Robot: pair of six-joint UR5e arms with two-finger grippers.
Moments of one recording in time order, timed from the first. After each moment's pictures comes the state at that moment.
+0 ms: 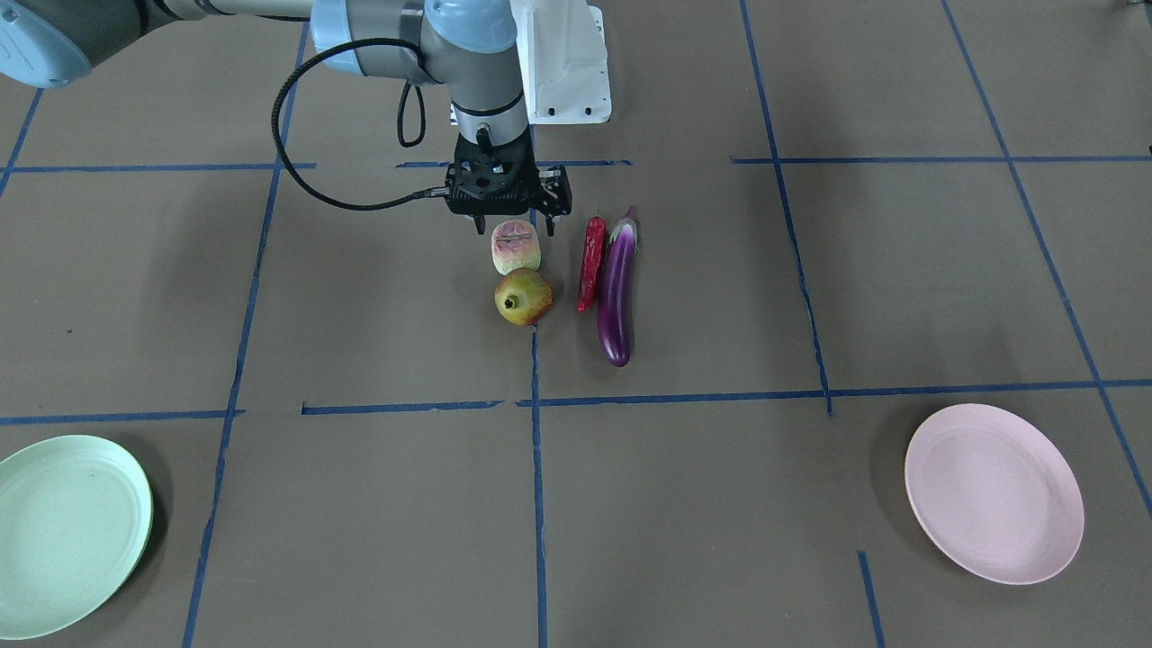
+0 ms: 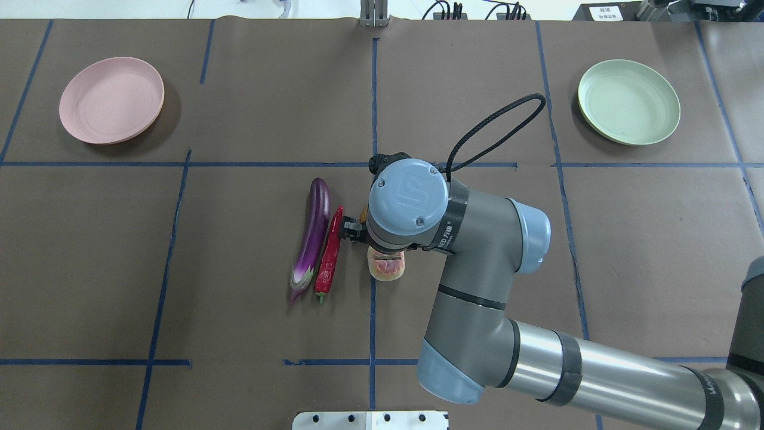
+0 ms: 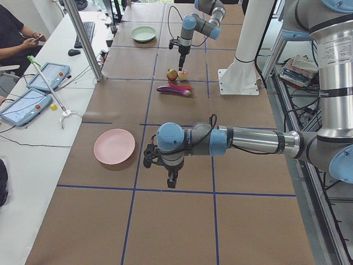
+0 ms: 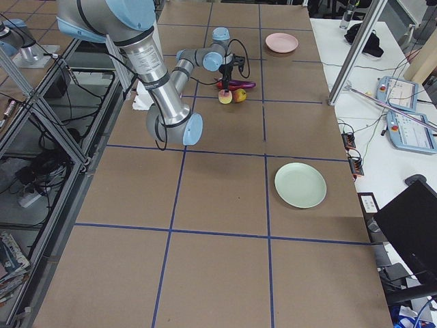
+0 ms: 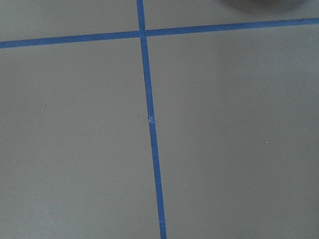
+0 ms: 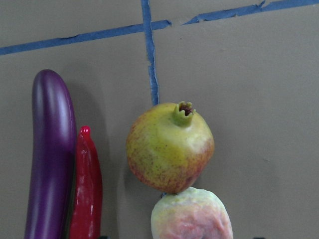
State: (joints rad) left arm -1.58 -1.37 -1.85 -1.46 -2.44 0.13; right arm 0.42 -0.83 1.69 -1.59 1.74 1.42
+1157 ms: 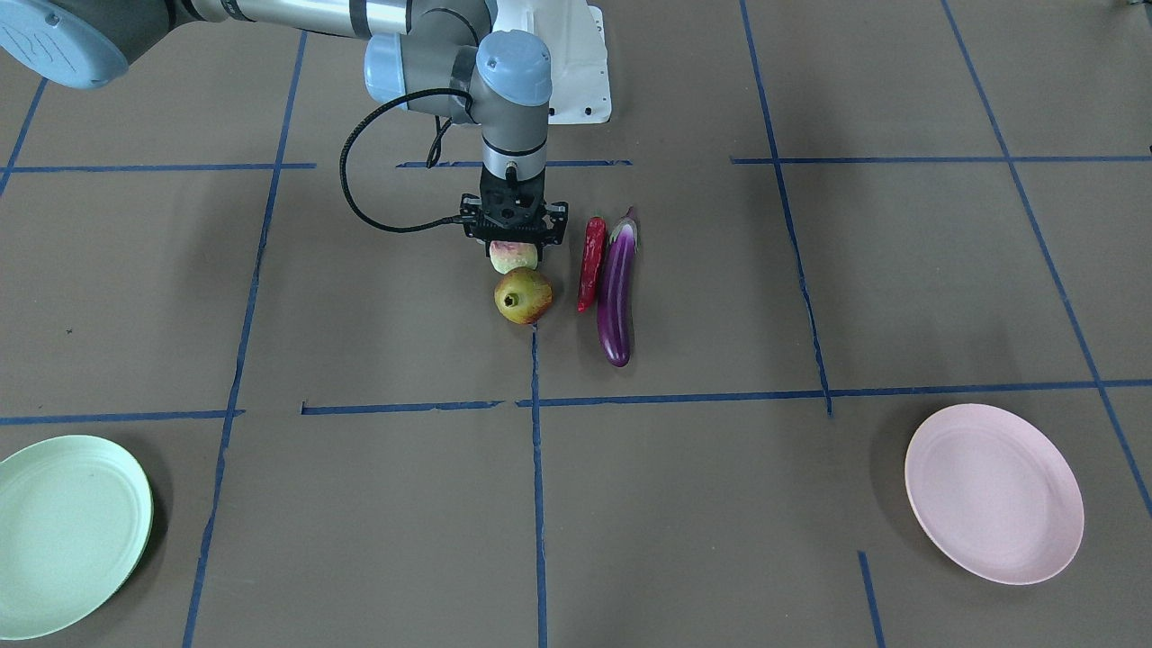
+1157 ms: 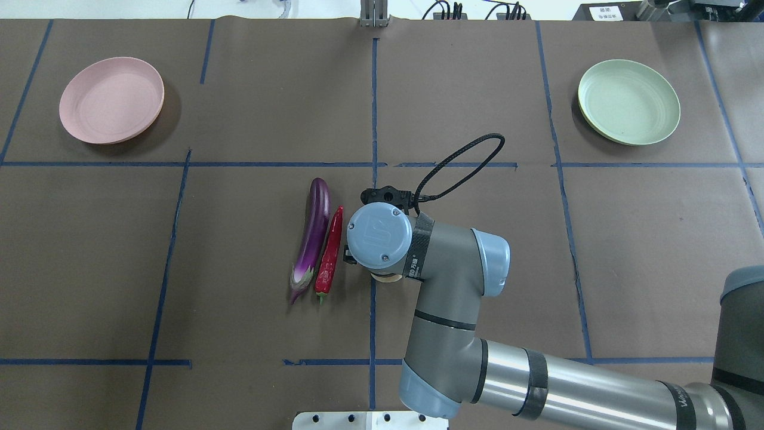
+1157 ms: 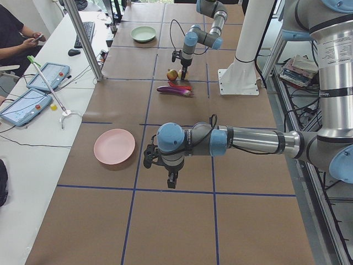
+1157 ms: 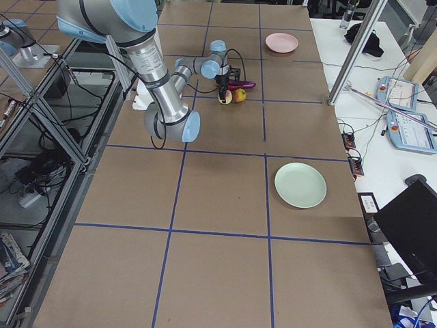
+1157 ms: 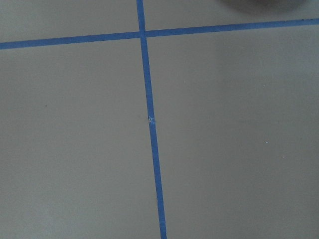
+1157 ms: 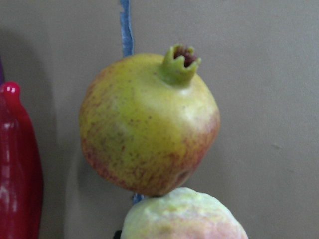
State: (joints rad) left arm -1.58 -1.37 -1.85 -1.46 -2.44 0.13; right arm 0.35 -0.81 1.58 -1.59 1.66 1.41
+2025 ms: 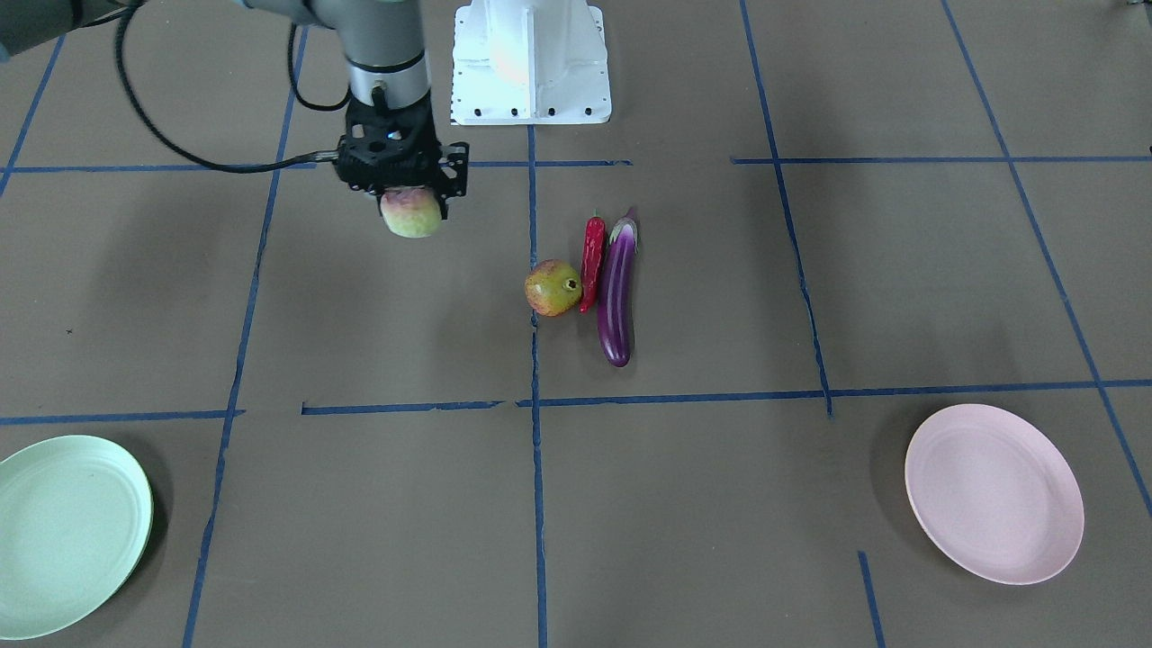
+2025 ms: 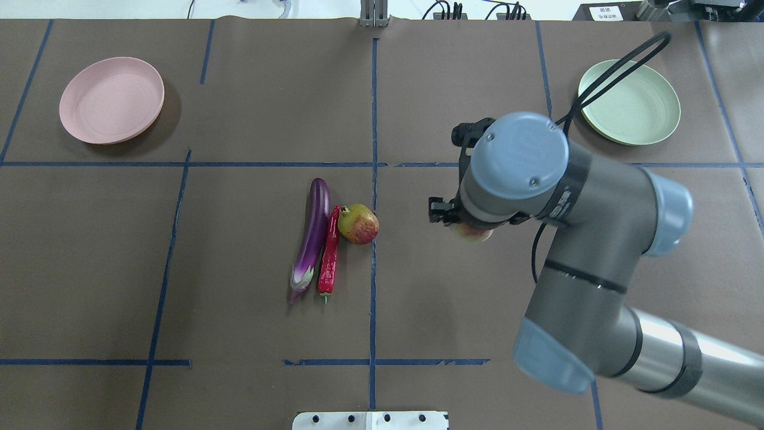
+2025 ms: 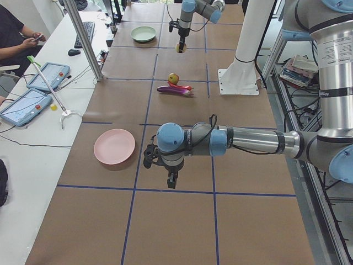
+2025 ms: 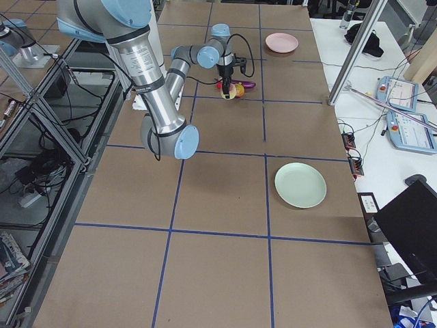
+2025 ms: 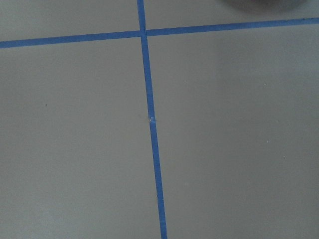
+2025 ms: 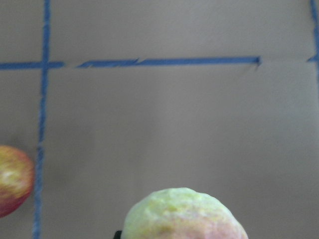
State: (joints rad) left arm -1.58 -1.37 -1.85 -1.46 -2.44 0.13; right arm 0.59 -1.02 1.99 -1.86 1.79 1.17
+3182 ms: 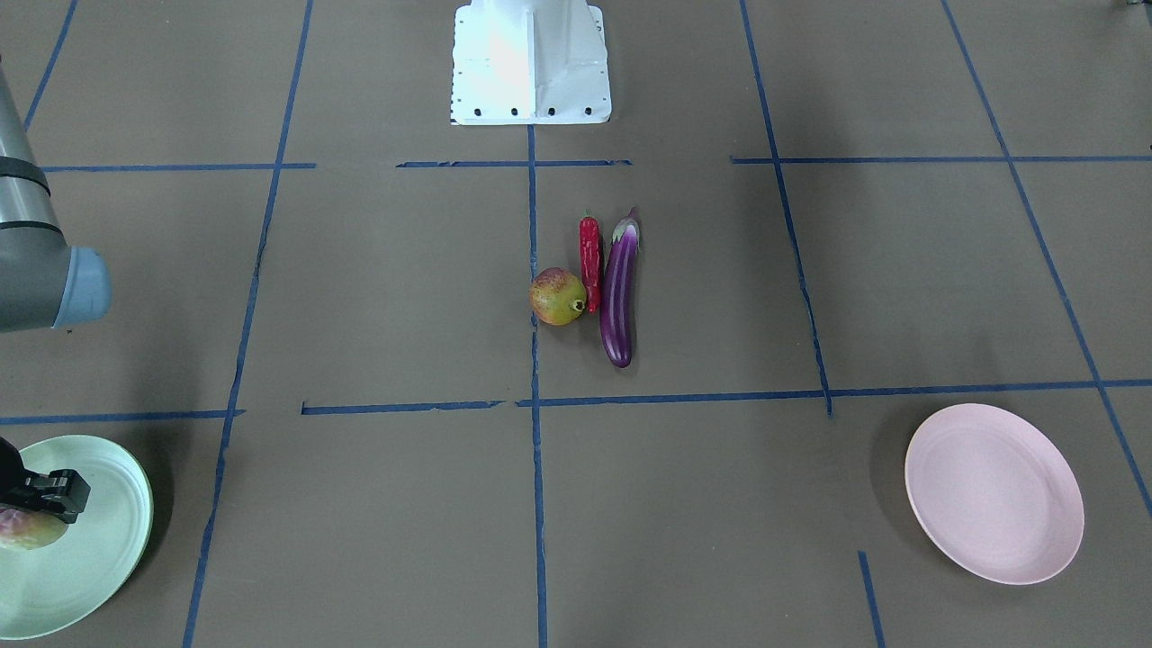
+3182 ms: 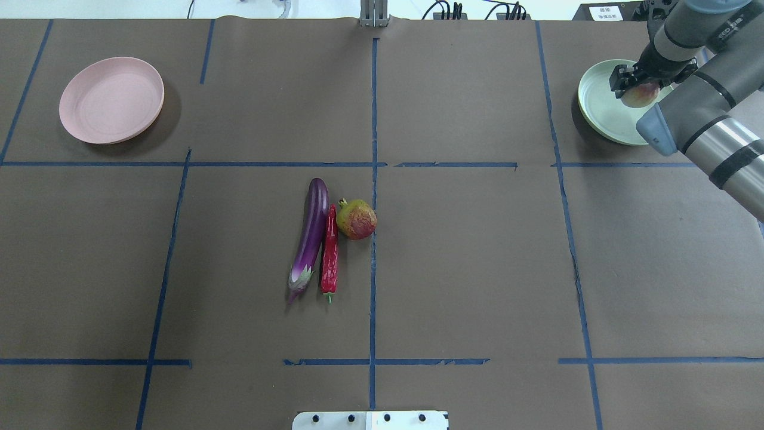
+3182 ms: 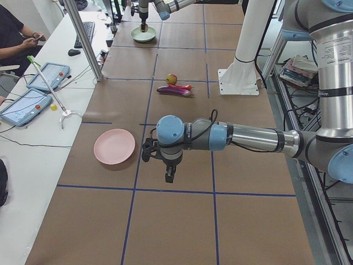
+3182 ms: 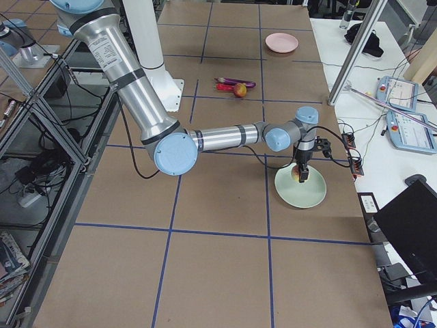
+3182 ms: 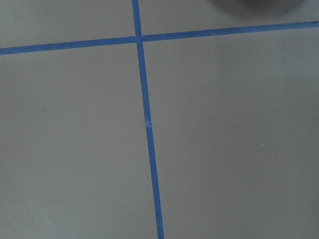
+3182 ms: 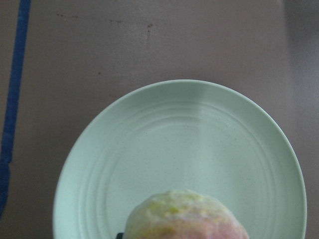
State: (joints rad) left arm -1.57 -1.38 -1.88 -1.49 -2.45 0.08; right arm 1.13 -1.03 1.13 -1.23 2.00 0.57
